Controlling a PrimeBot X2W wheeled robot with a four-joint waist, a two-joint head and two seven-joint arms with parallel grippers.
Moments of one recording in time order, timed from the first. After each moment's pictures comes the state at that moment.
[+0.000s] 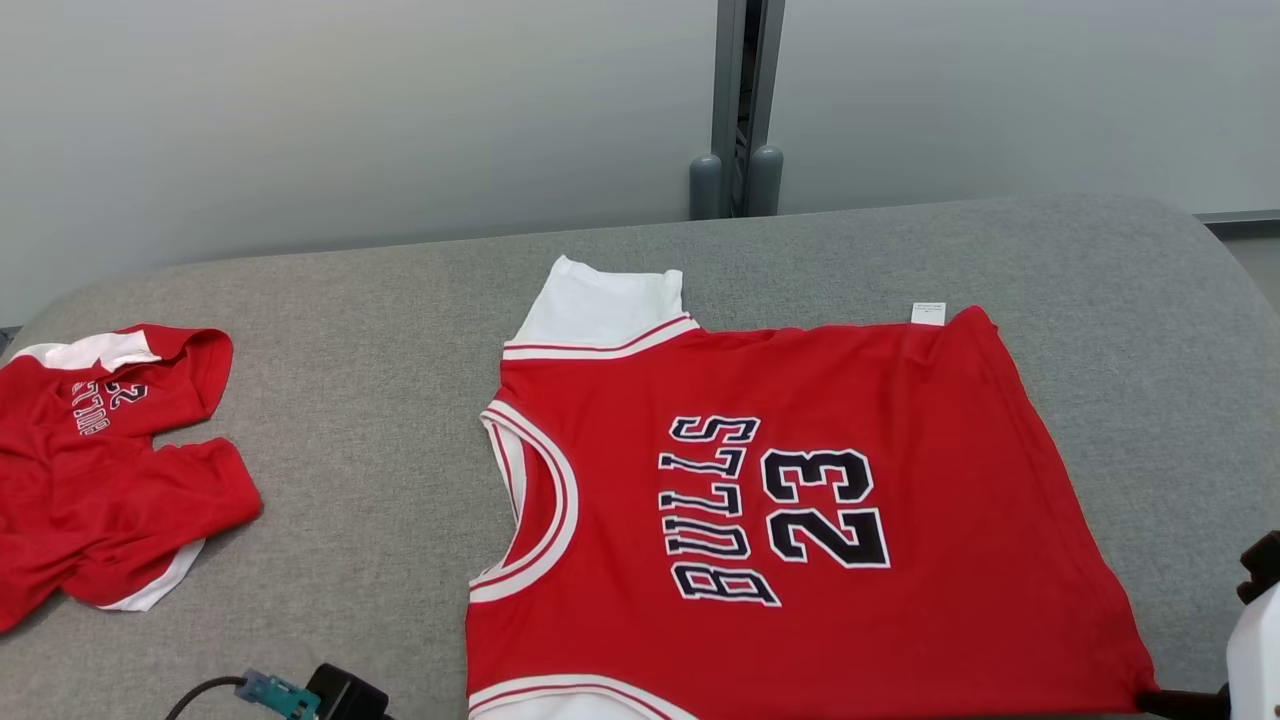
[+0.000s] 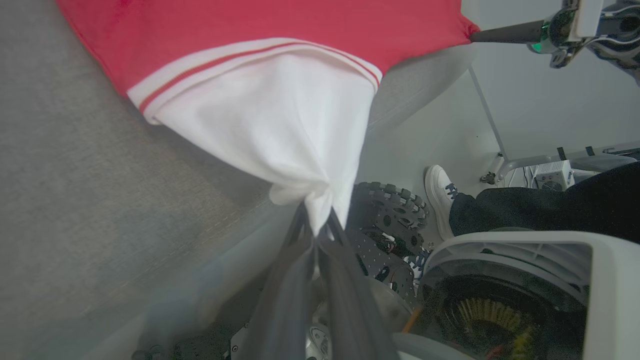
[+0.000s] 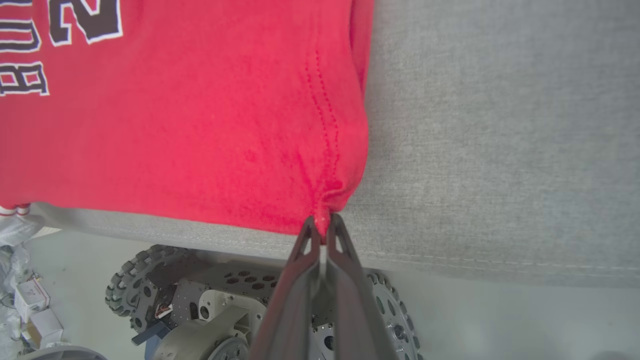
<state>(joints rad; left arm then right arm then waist) 0.02 0.71 -0.70 -0.16 -1.21 -0.11 0.53 -0.32 -0.82 0.79 0.46 1.38 0.13 0.59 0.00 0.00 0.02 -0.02</state>
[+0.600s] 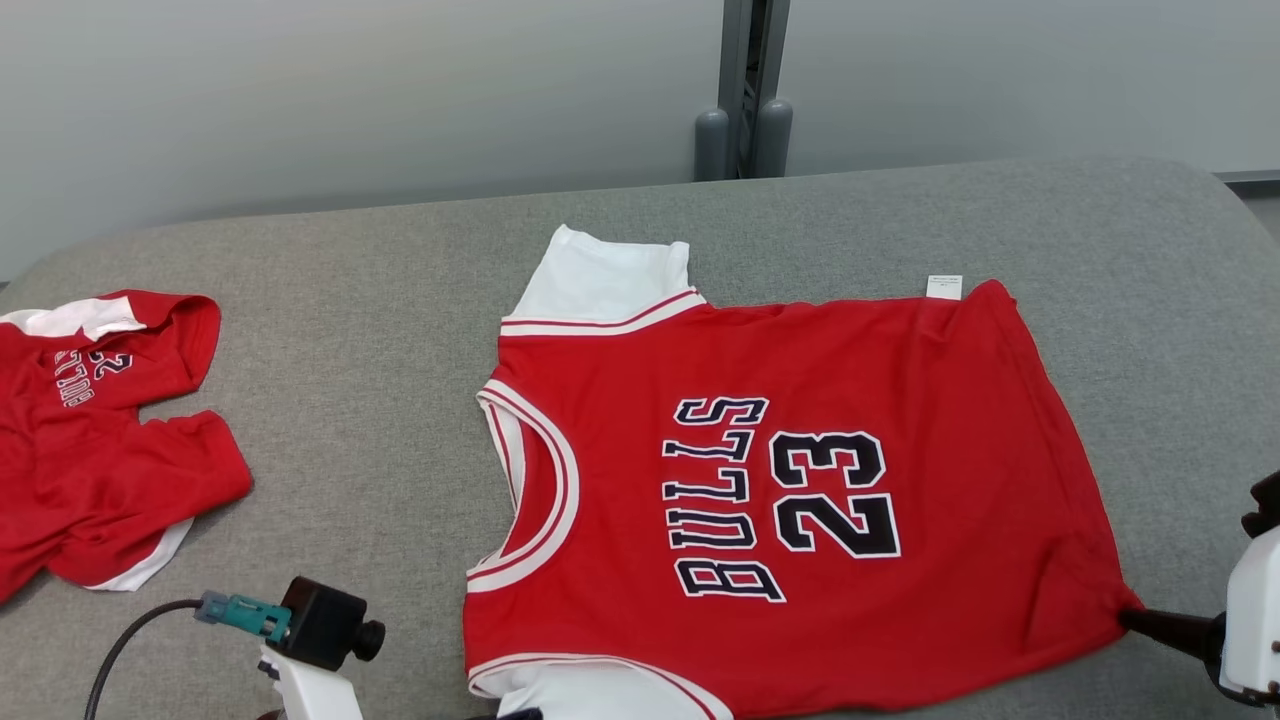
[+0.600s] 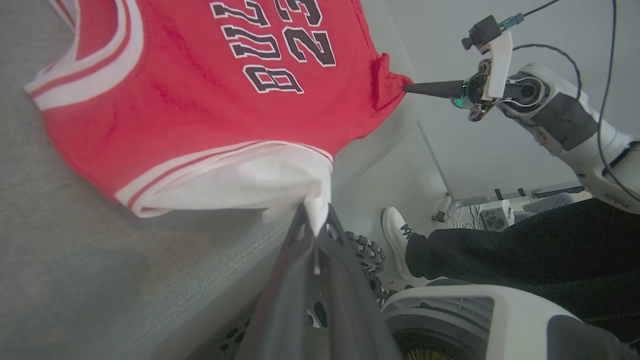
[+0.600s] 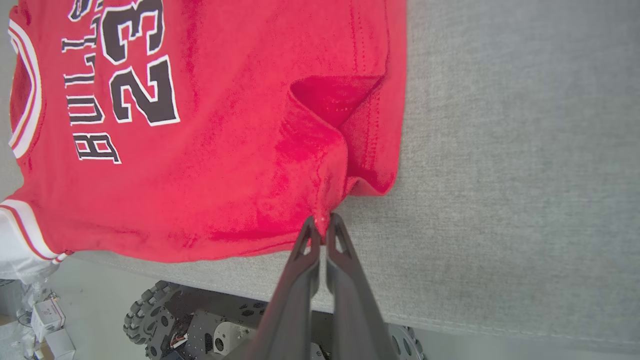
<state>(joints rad) -0.03 0.69 -0.62 -0.25 -1.34 -0.11 0.53 -0.32 -0.80 0.67 0.40 1.36 0.13 0.58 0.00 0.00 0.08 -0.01</state>
